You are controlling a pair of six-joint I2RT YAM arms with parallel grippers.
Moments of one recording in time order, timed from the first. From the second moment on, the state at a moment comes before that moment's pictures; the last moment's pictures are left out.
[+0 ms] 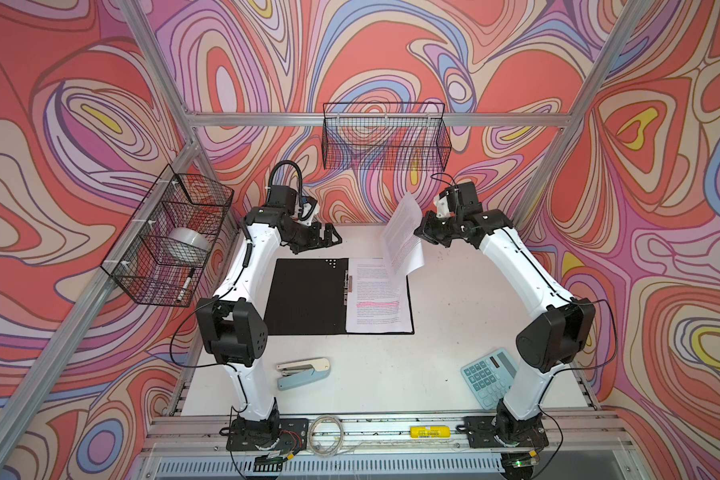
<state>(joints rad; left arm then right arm) -0.10 1.86 1.91 -1.05 0.52 -0.16 0.31 1.83 1.88 -0.79 -0.30 0.68</state>
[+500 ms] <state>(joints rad) -0.08 1.82 1.82 -1.04 0.54 -0.16 0.40 1.84 1.62 -0.61 -0.22 0.82</state>
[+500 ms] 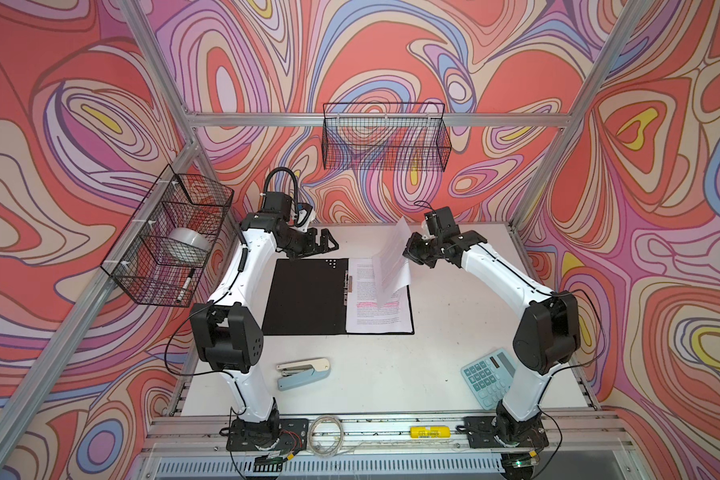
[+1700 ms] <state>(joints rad) -0.08 1.82 1.77 -1.04 0.61 -0.16 0.53 1.90 1.48 -0.69 -0.02 0.91</state>
